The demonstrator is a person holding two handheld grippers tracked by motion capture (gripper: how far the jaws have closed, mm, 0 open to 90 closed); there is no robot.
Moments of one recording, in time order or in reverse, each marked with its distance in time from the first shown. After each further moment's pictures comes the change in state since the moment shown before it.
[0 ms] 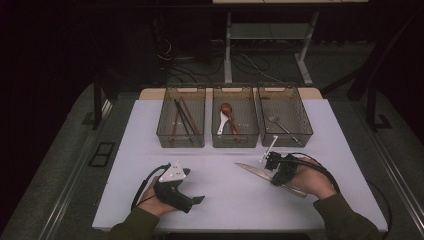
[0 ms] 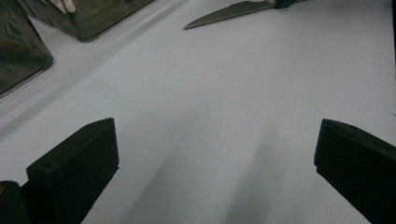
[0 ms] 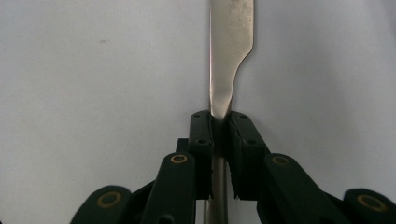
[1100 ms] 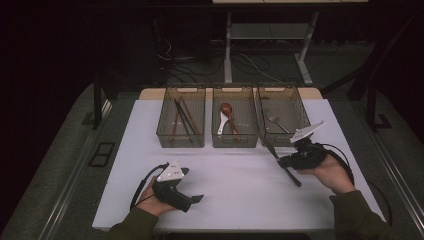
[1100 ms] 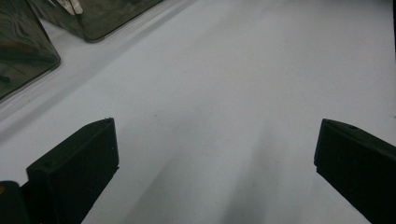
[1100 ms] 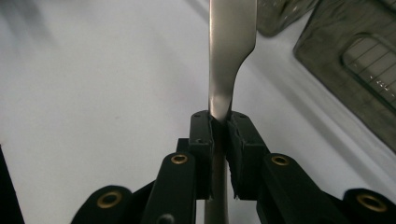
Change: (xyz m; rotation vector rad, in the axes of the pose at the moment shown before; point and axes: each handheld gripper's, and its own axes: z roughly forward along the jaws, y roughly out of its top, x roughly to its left) left arm 0.002 -0.001 -0.003 -0.018 0.005 -0.018; right arm -0.042 -0.052 -0.041 -0.495 0.111 0.171
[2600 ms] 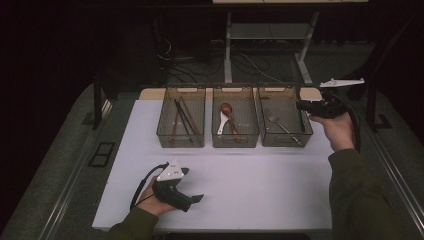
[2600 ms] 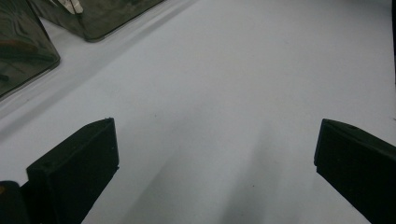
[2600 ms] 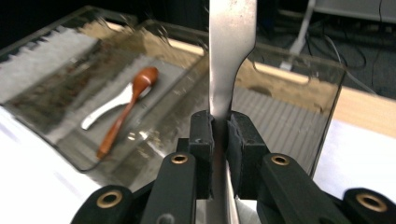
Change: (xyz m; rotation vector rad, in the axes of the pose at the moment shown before) left arm 0.000 0.000 0.001 -0.001 -0.004 -0.007; right arm -0.096 0.054 -0.050 -0.383 -0.292 0.240
